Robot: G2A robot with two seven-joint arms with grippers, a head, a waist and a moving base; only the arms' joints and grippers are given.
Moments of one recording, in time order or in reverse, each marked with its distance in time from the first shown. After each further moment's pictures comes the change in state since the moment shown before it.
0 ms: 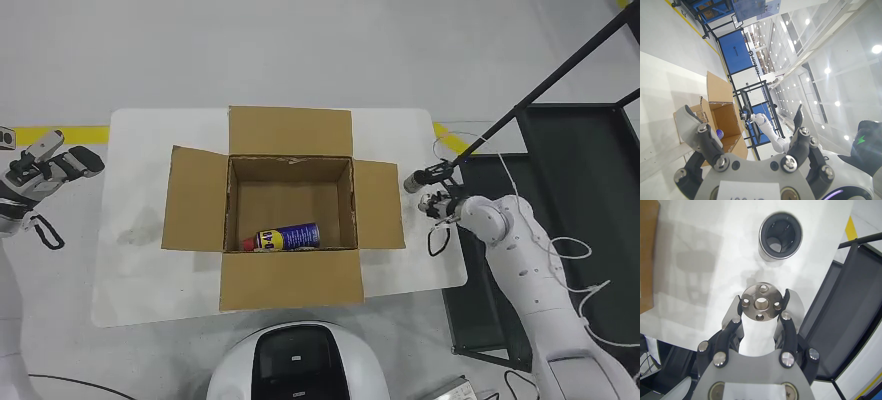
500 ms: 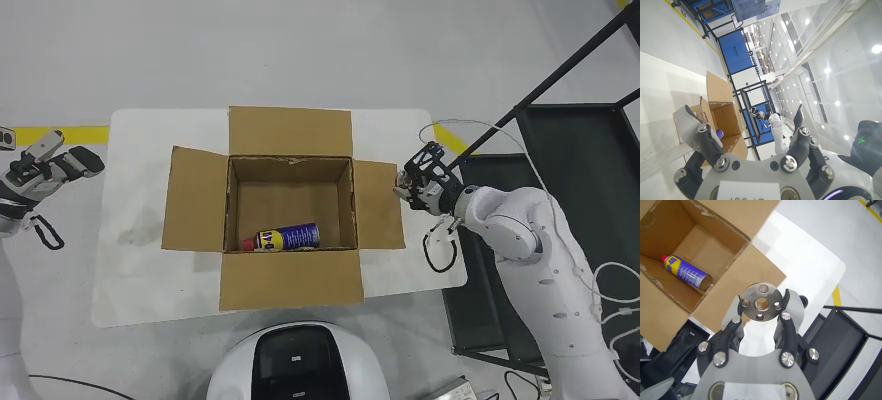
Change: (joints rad) left arm 0.000 0.000 0.000 0.000 0.000 0.000 0.000; right arm -0.120 0.021 0.033 -0.584 0.096 -0.065 0.103
